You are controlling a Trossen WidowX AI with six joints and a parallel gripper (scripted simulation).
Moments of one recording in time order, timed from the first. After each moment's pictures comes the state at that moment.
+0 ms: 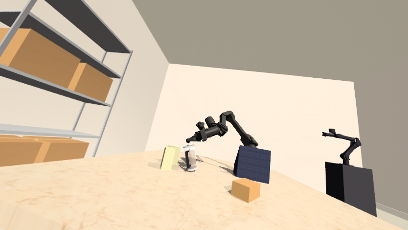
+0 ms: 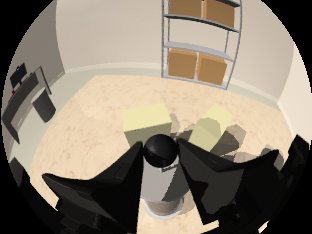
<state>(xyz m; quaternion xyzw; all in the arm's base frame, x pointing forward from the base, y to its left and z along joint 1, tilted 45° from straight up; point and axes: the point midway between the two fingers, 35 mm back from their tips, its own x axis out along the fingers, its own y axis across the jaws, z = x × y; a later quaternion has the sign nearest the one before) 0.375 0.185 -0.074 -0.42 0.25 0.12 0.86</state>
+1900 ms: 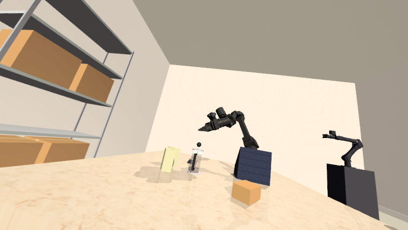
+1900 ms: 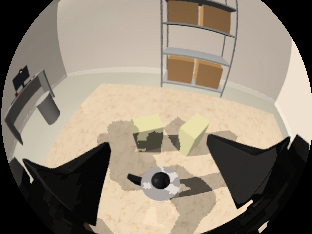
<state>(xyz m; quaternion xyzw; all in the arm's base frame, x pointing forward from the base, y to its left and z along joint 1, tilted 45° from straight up) 0.313 0.219 -0.002 -0.42 0.25 0.13 0.87</state>
